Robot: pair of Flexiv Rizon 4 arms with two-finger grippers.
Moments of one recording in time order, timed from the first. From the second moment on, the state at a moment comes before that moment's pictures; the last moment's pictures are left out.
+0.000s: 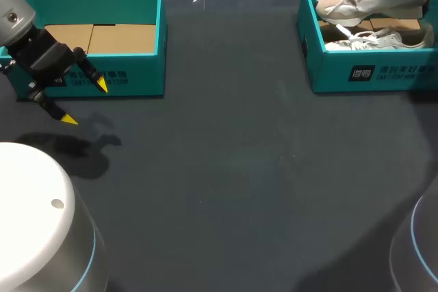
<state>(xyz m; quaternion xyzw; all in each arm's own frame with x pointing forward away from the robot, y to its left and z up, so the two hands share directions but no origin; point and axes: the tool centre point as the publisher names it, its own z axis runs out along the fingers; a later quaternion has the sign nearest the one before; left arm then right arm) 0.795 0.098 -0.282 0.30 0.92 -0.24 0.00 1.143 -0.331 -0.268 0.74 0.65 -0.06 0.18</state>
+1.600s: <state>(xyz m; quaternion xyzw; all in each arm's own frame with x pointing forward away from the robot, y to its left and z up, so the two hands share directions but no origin) 0.795 0.098 -0.282 0.30 0.92 -0.24 0.00 1.167 -0.338 -0.345 0.72 0.68 -0.08 0.13</state>
